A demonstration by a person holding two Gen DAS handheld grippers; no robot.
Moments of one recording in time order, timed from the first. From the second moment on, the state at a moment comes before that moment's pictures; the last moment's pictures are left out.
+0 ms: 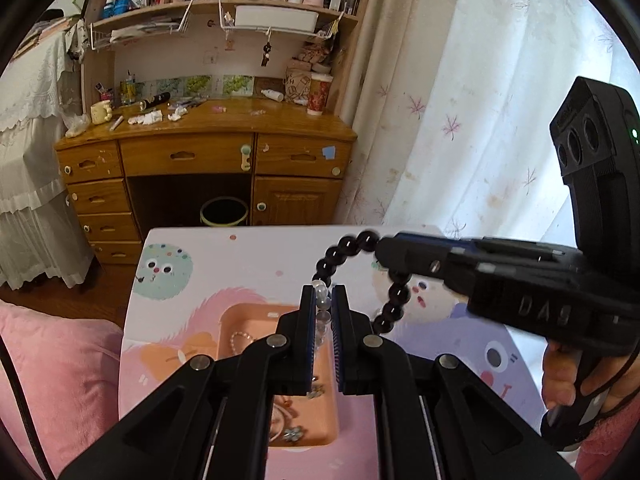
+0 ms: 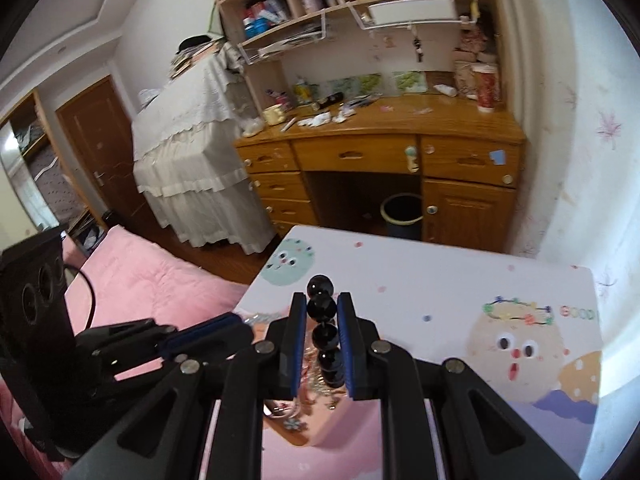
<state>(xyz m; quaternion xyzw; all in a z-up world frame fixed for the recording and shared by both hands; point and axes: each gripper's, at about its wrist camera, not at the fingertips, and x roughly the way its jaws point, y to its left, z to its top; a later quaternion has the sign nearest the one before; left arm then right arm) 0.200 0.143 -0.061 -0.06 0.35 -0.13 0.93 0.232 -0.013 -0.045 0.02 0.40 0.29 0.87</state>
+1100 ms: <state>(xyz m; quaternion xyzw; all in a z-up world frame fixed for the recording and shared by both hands) 0.204 0.068 -0.154 -0.09 0.49 -0.17 0.85 0.246 -0.089 -0.143 -0.14 0.45 0.17 0.87</state>
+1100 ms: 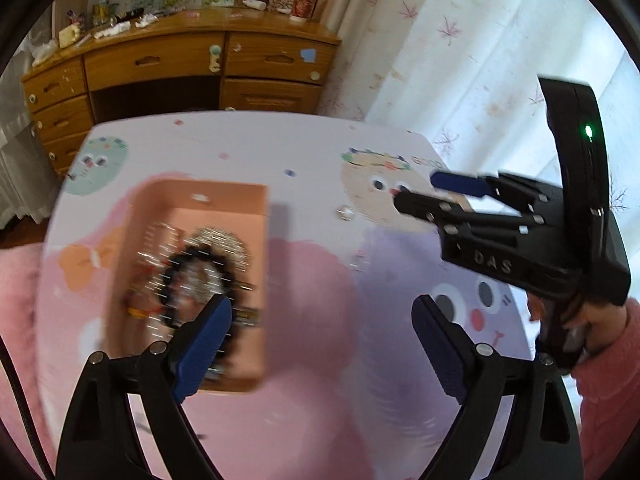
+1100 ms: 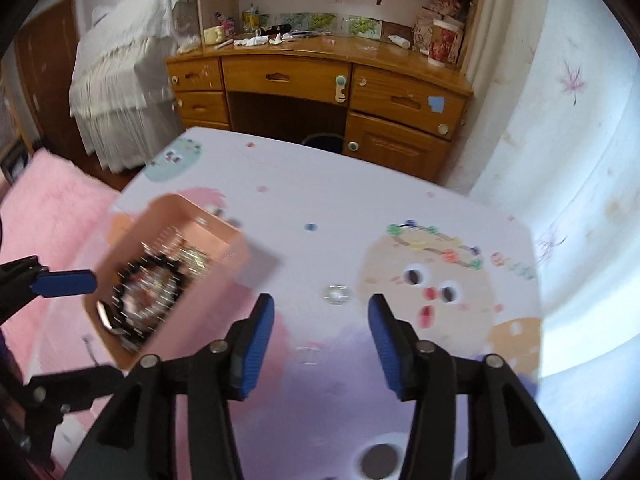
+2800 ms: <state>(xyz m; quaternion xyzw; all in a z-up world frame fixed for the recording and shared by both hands) 0.256 -0.049 -0.241 -0.03 0.43 0.00 0.90 0.315 -0.101 -0.234 -0.24 0.41 0.48 0.73</state>
